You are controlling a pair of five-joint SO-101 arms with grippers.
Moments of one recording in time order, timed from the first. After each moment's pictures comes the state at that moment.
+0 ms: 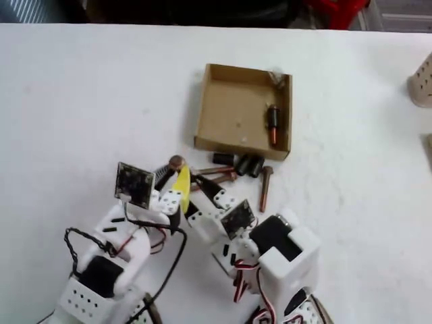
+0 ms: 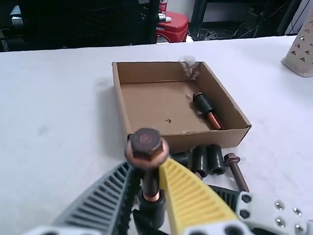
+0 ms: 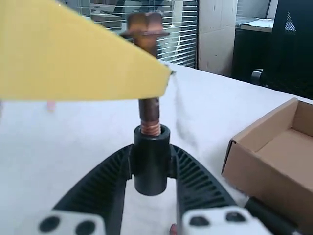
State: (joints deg) left arm 22.5 -94.0 88.4 35.4 18.5; right arm -41.4 17.1 89.9 -95.9 2.8
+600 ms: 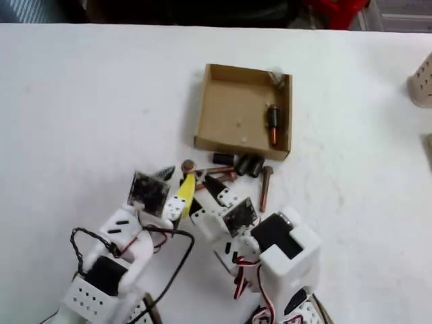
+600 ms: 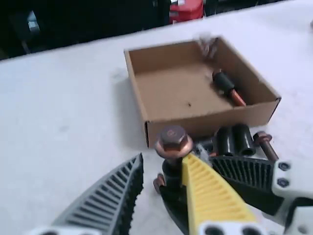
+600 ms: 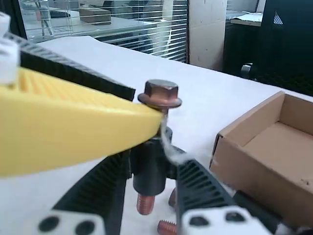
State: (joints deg) left arm 22.3 -94.9 94.2 35.4 14.0; right arm -40.3 17.2 89.9 -95.9 2.8
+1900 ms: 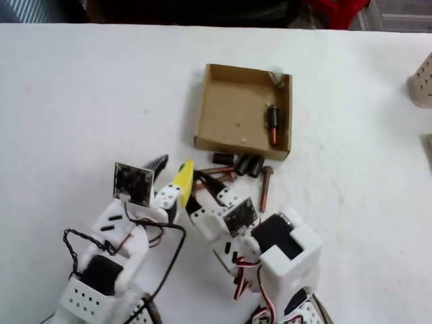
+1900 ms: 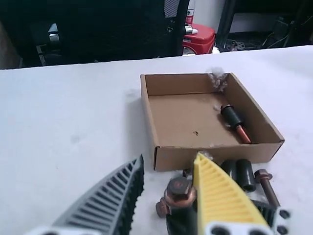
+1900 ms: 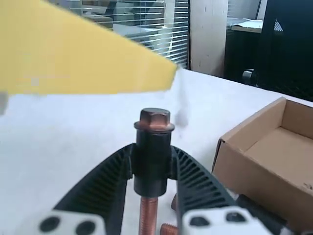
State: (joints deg) left arm 20.2 -94.0 89.9 28.4 26.6; right arm -40.3 17.1 89.9 -96.2 2.8
